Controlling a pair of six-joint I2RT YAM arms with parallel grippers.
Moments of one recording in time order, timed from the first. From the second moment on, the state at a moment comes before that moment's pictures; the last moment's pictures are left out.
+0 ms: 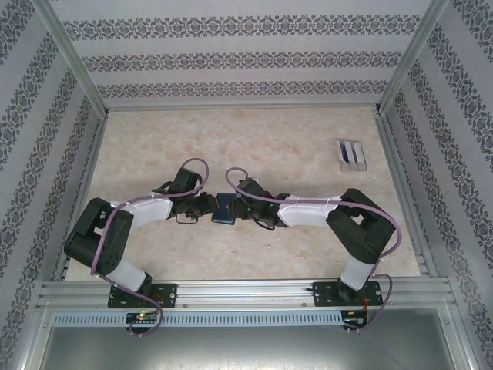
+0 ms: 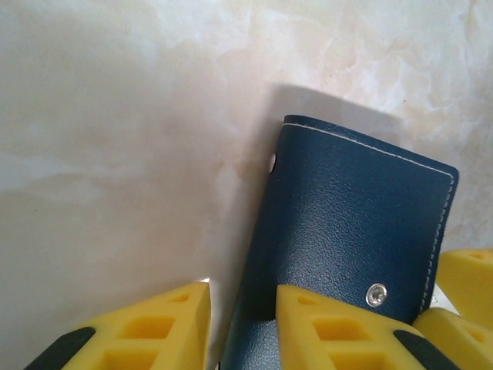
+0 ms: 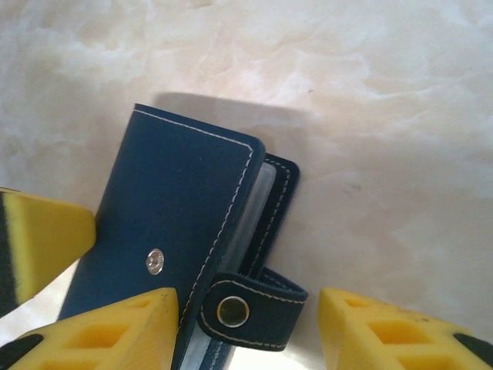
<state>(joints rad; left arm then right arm) -0.39 1.56 0.70 -0.16 0.32 -0.73 0.87 1.75 0.90 -0.05 0.06 0.74</state>
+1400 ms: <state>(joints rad) -0.41 1.63 0.68 -0.02 0.32 -0.81 0.78 1.81 0.92 -0.05 0.09 0.63</state>
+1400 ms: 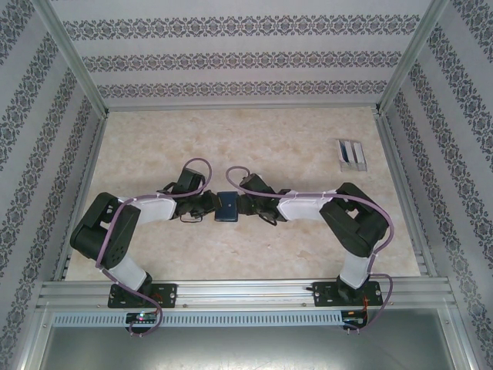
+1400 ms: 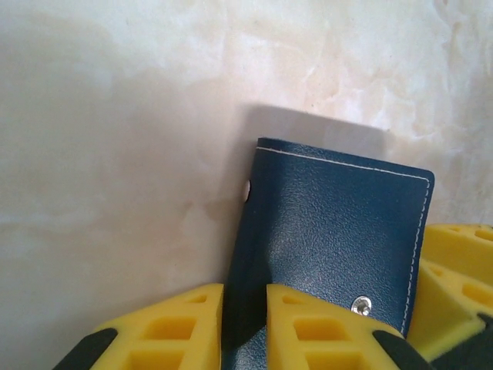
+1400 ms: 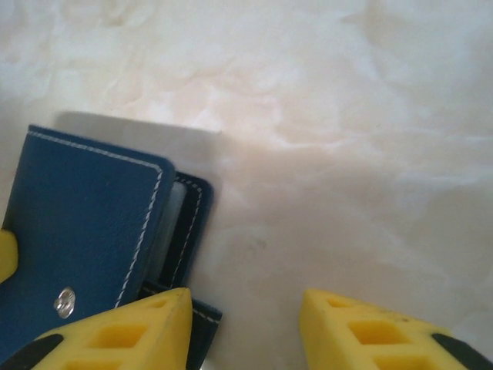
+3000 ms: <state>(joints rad) -0.42 1.69 0.71 0.08 0.26 -0.80 0.69 1.88 0.91 0.18 -0.03 0.01</state>
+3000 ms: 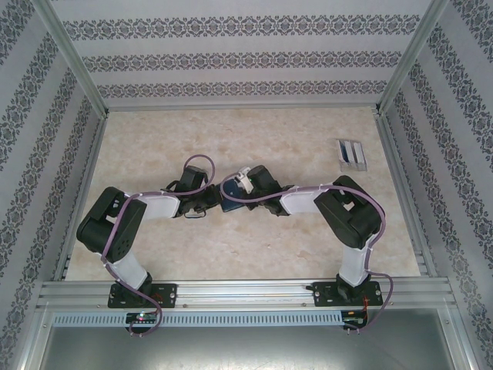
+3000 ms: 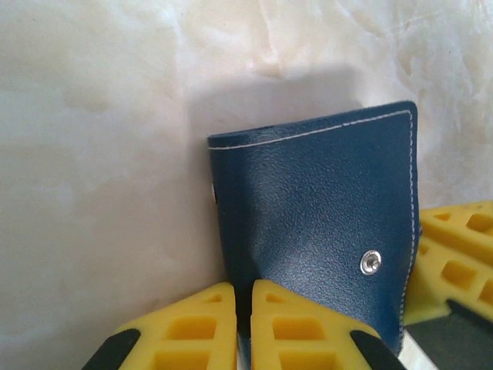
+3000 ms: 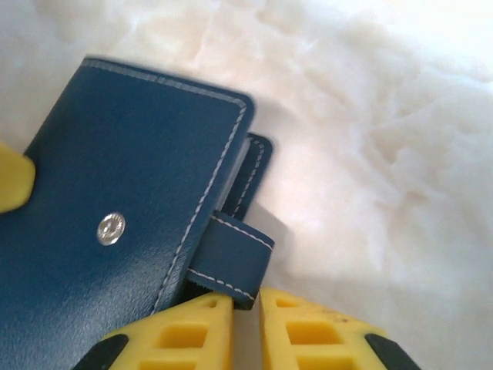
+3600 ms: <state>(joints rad) -0.42 1.69 0.71 0.07 0.26 -0.74 0.53 1.84 0.73 0.44 -0.28 0.26</state>
